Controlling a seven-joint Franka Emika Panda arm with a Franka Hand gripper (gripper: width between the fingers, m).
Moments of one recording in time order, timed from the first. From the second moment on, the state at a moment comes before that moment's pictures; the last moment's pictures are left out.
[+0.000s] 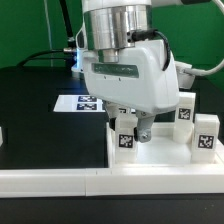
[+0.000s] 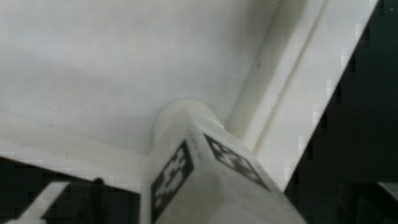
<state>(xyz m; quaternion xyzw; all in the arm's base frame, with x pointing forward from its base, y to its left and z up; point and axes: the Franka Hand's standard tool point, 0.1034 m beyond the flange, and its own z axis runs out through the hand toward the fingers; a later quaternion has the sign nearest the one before) 0.624 0.004 0.068 -0.85 0.51 -0.05 0.08</state>
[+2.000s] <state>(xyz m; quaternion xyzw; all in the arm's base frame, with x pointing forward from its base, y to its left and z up) 0.625 0.008 0.068 -0.56 0.82 0.00 0.09</state>
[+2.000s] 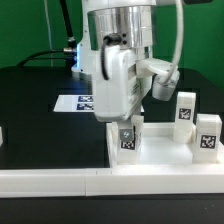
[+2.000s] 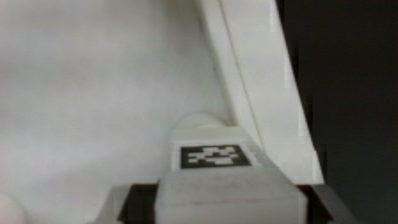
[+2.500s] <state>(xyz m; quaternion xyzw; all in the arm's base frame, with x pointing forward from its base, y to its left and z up) 0.629 0.004 0.070 -0.74 0.66 -0.04 0.08</state>
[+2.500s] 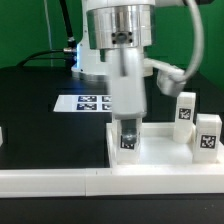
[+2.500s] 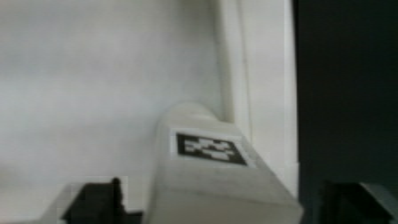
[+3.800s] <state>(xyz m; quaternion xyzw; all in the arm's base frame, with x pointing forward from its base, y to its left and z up) 0.627 0.007 0.066 -0.94 0.32 -0.07 0.04</state>
